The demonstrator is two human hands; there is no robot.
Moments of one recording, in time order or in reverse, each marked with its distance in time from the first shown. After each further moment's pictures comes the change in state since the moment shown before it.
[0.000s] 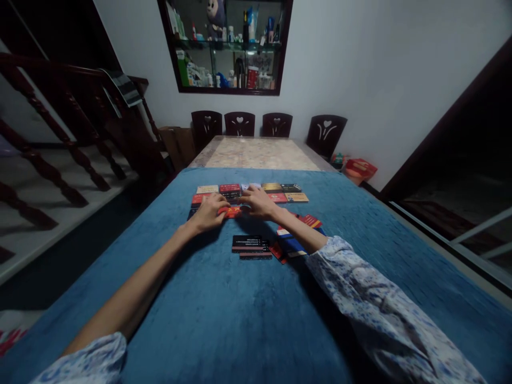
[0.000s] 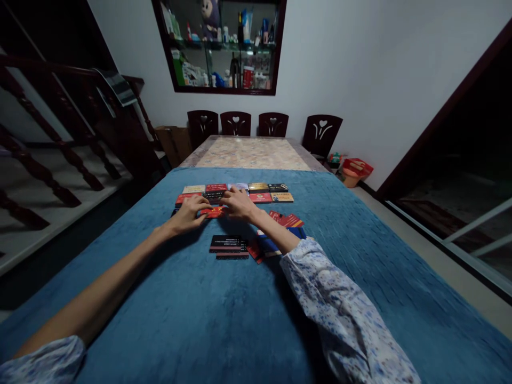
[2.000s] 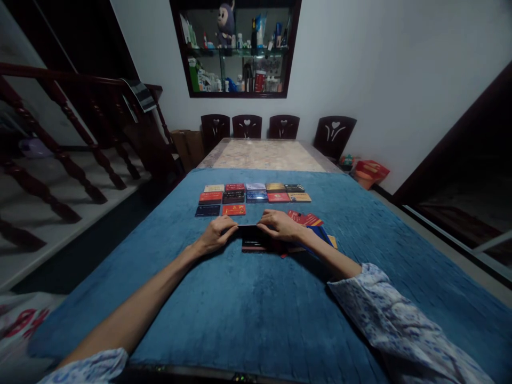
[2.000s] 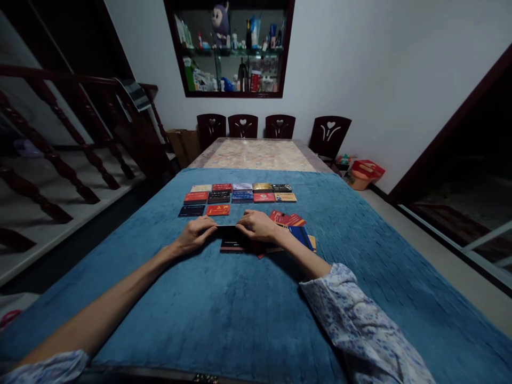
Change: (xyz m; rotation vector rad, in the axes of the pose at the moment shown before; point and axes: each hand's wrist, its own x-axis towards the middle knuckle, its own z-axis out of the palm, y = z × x) left_hand -0.055 0.048 0.019 -0.301 0.111 0.053; right_hand -0.082 -0.005 0.009 0.282 0.019 -0.203
